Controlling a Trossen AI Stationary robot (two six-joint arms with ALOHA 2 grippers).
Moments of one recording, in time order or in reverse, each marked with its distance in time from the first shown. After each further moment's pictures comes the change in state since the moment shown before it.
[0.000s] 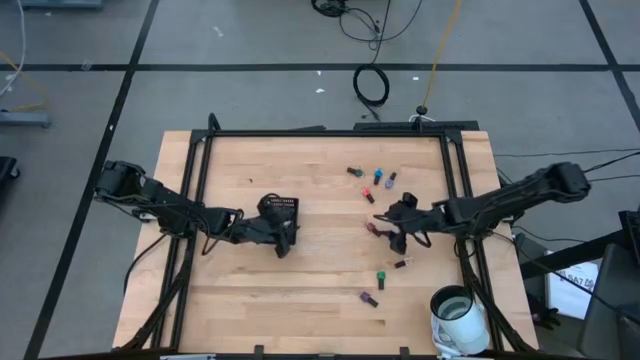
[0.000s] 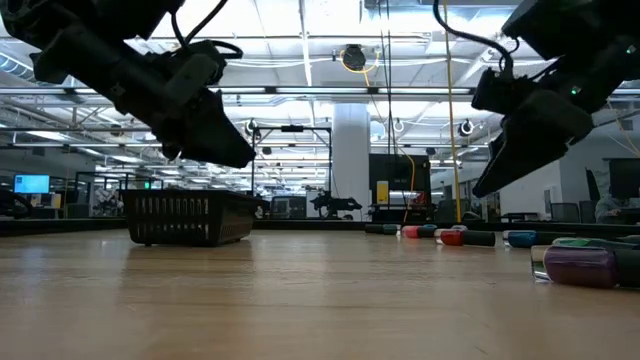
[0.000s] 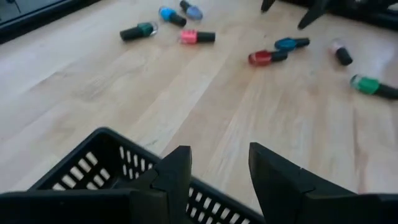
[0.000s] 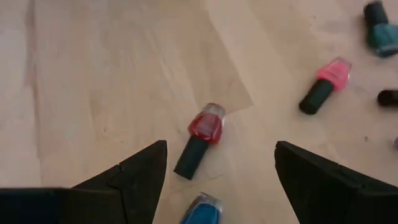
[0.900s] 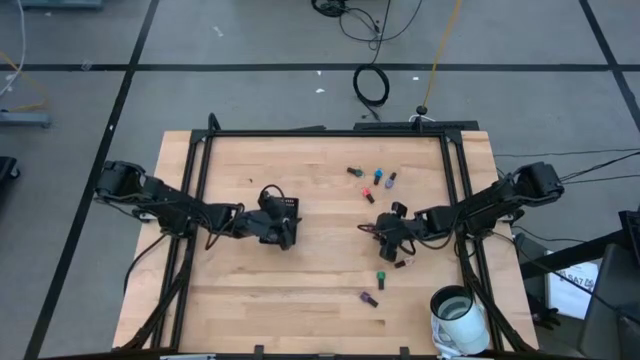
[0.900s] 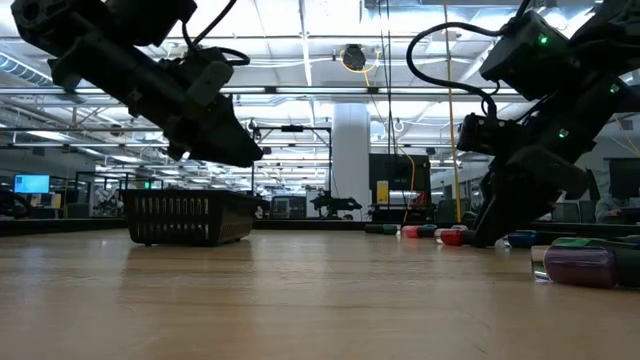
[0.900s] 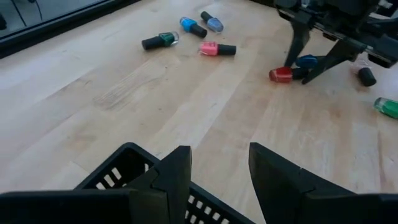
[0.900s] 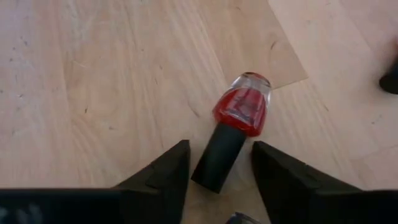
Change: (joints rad) left arm 0.067 0.000 0.000 0.025 0.001 -0.001; right arm 0.008 0.316 0.001 0.178 -0.035 0.000
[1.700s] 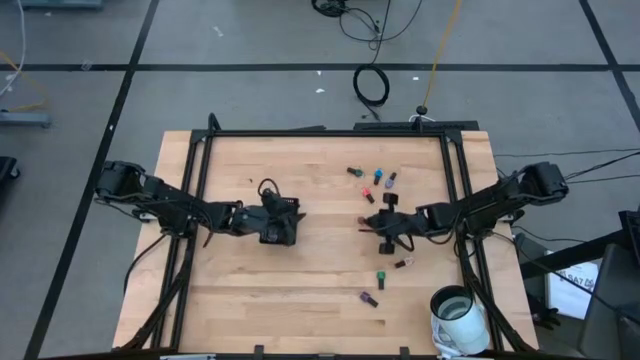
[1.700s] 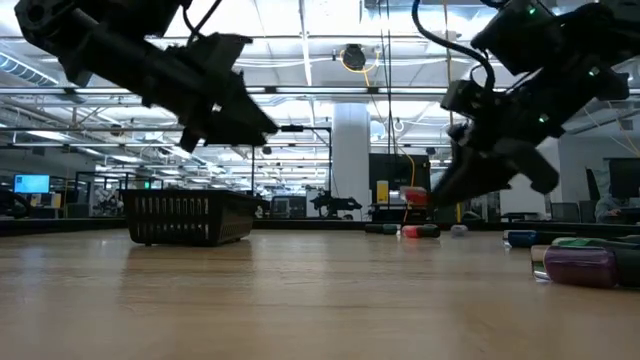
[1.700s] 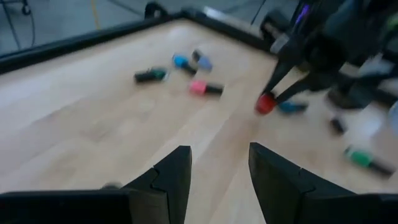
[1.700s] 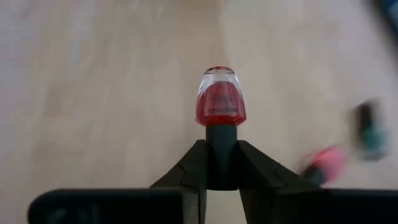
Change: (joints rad) left arm 0.021 0.000 0.000 0.162 0.001 -0.016; right arm -0.035 -0.052 0.035 0.128 0.151 -0.505
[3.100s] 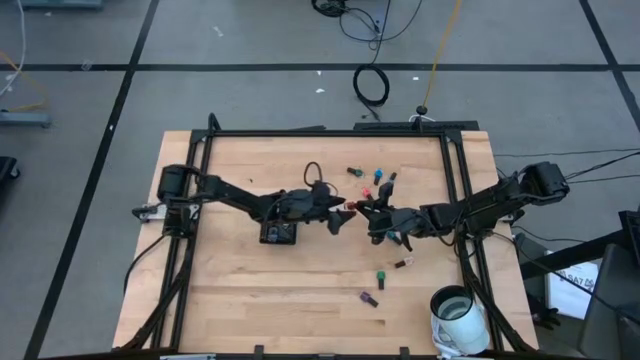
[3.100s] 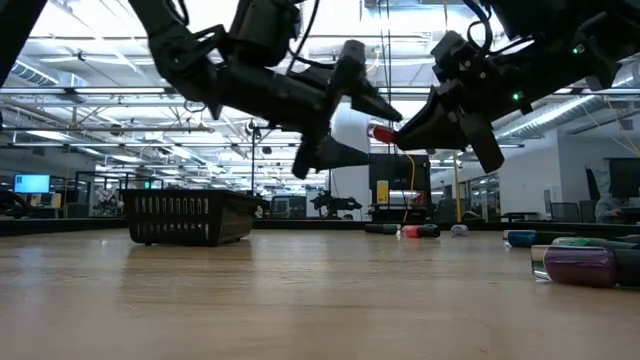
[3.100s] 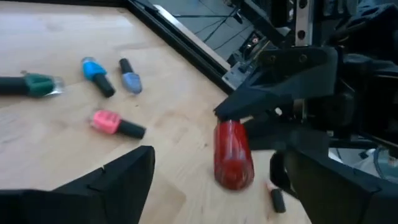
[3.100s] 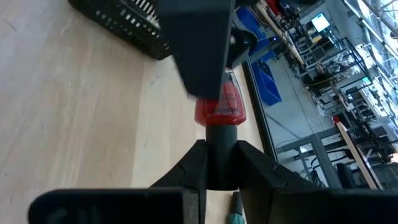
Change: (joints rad) left arm 0.159 0.489 0.440 0.200 0.325 -0.190; right arm 0.028 -0.009 0.009 0.334 0.218 -0.486
